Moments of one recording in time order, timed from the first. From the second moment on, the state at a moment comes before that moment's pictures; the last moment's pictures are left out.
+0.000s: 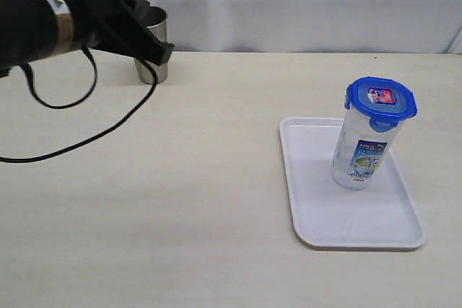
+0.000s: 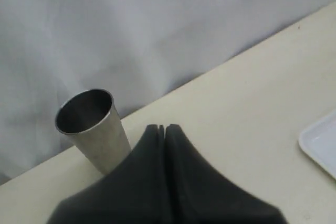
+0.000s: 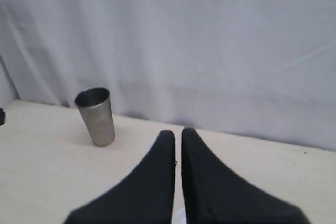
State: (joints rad) left arm -0.58 1.39 -0.92 1.75 0.20 -1.55; right arm 0.11 0.85 -1.04 0.40 0.56 -0.34
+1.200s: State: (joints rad) left arm -0.58 0.49 -0.57 1.75 0.10 -1.70; right arm 0.11 0.05 -0.65 0.44 0.36 -0.30
